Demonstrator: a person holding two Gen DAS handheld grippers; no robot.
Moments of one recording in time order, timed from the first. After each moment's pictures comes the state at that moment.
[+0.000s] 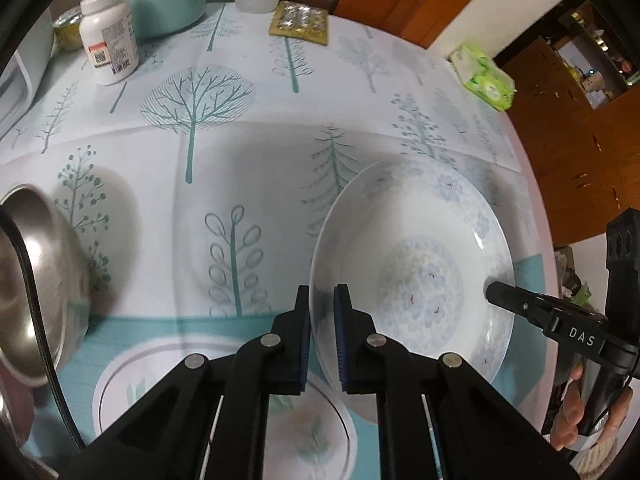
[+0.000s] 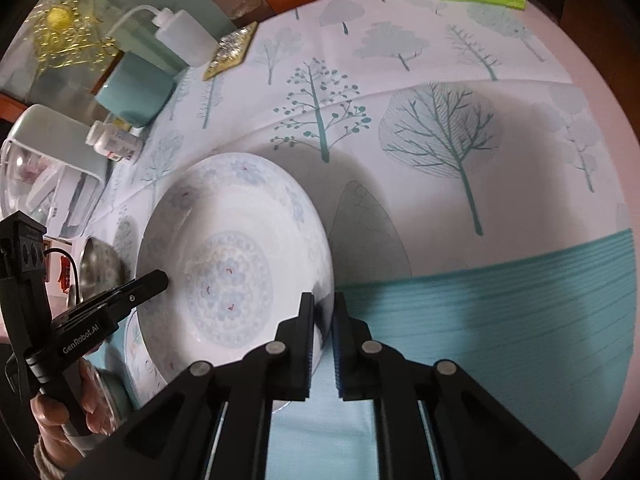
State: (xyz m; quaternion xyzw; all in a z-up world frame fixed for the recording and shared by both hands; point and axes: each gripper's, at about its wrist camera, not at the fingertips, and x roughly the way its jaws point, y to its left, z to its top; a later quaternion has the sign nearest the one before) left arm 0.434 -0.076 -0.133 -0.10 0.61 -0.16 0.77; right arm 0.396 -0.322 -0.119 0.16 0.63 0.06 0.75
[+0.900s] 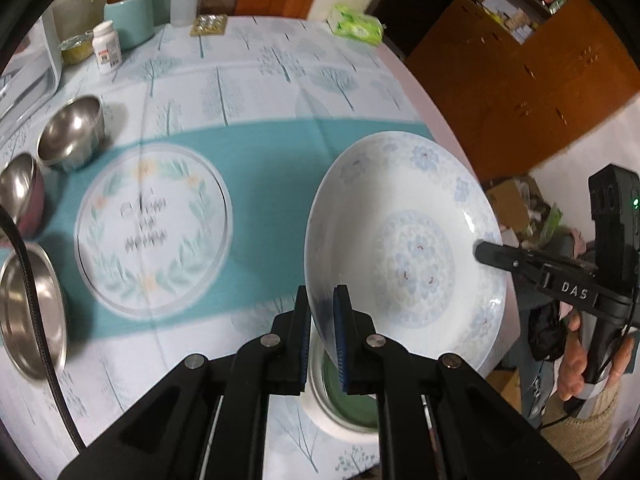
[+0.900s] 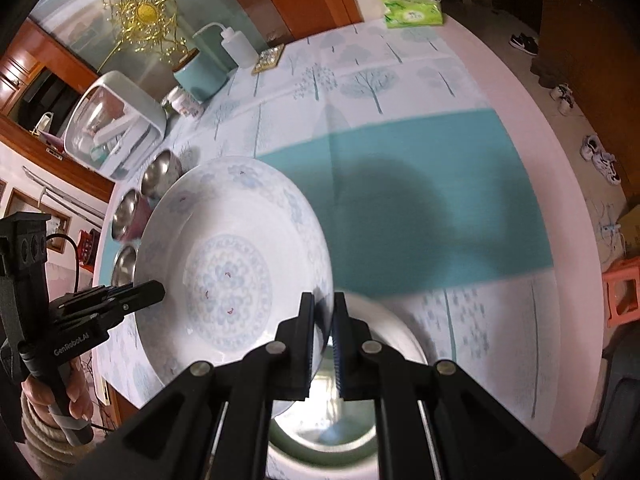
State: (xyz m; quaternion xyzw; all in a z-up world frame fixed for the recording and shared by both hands) left arm 0.181 -0.113 -0.036 -0.04 0.60 -0.25 0.76; right arm 0.146 -0.359 -0.020 0.15 0.60 0.06 0.79
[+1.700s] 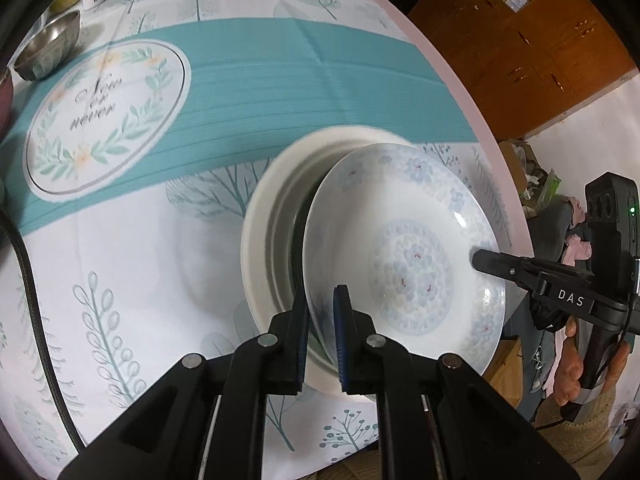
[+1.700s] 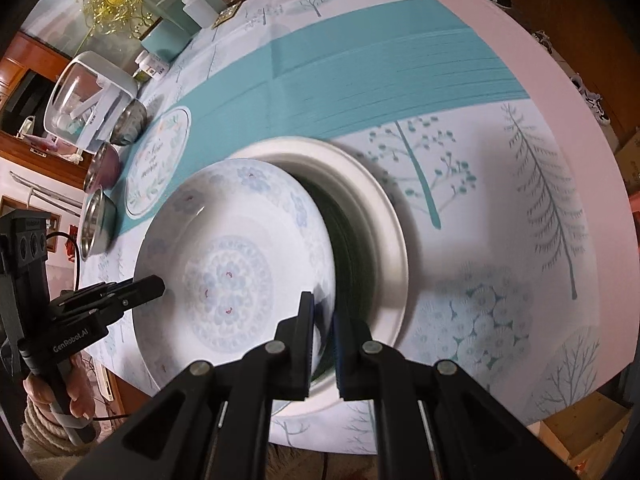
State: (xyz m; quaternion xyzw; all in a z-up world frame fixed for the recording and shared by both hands) left arm 0.085 -0.131 -0.114 -0.04 0.63 -0.26 0.73; right arm 0.041 -0.373 -0.102 0.18 0.62 0.04 0.76
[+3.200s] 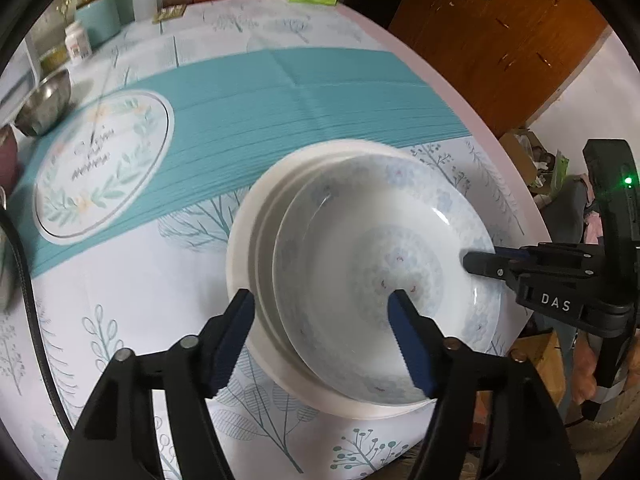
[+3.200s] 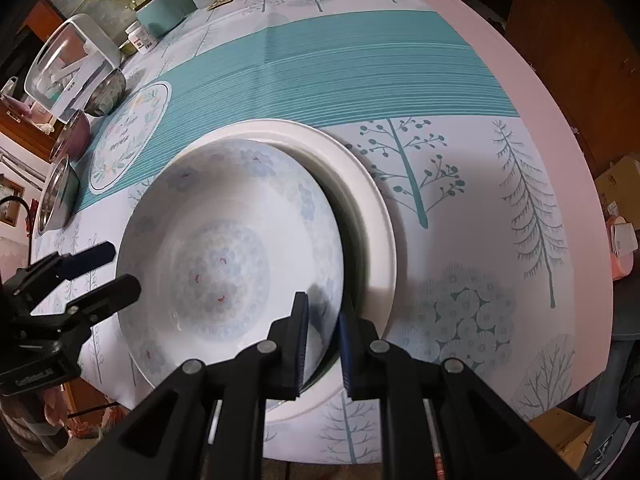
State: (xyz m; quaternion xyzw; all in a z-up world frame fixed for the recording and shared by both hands) left arm 0.080 -0.173 -0.113 0.03 0.56 -0.27 0.78; right arm 0.041 -0.351 -0.109 0.09 0.62 0.00 0.78
